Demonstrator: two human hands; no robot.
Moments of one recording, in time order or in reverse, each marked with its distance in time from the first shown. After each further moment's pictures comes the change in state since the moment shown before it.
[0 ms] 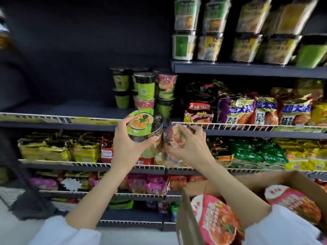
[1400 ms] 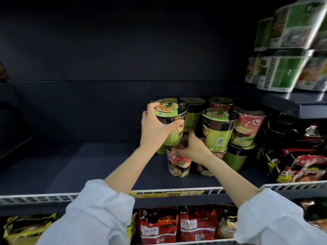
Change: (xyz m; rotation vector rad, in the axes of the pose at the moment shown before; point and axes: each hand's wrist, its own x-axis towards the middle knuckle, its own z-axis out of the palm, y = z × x) left_hand 0.383 -0.162 -0.037 -0.137 -0.157 0.068; right_hand 0.369 -0.155 0.166 0.143 -0.022 0.094
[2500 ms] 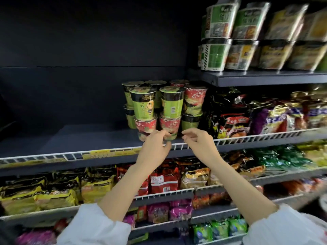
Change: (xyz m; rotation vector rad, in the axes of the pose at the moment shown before) left_hand -0.199 0.064 0.048 0.340 -0.375 0.092; right_hand -0.218 0.054 -0.073 0.078 0.256 -0.007
